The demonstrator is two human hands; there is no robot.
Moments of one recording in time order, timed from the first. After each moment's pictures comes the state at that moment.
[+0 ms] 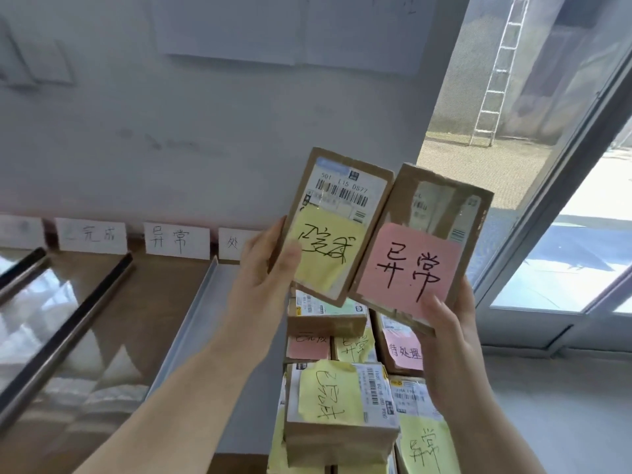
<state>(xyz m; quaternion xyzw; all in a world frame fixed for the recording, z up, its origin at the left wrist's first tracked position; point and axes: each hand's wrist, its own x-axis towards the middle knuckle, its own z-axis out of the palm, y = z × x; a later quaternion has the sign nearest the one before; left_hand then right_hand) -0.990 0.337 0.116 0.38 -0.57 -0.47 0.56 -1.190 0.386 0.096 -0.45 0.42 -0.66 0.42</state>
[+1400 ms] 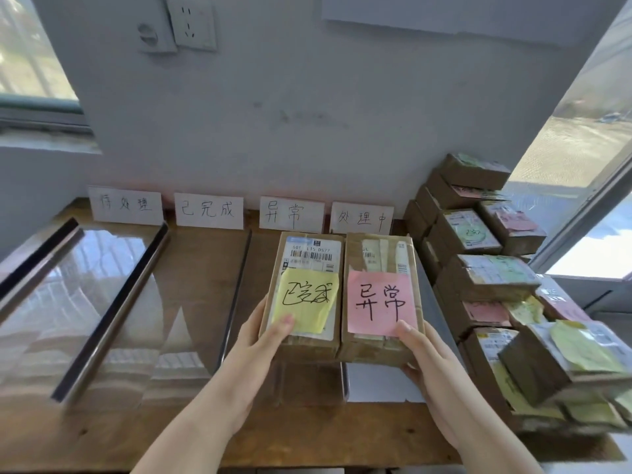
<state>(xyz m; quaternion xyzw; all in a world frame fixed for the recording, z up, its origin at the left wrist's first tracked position) -0.609 0.374 0.032 0.47 -0.44 -0.65 0.40 -0.825 0.409 0.056 -0.37 0.61 -0.45 0.54</state>
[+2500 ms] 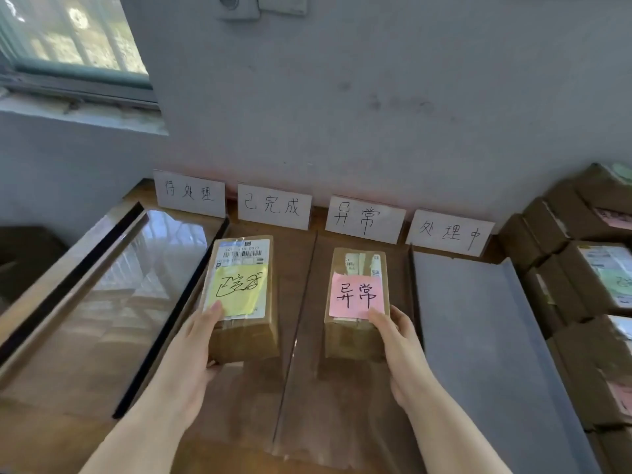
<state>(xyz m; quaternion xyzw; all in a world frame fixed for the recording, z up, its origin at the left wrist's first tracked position) -0.468 0.272 -0.001 0.60 -0.21 -0.57 0.52 -0.713 0.235 -0.036 -0.28 0.64 -0.43 0.58</state>
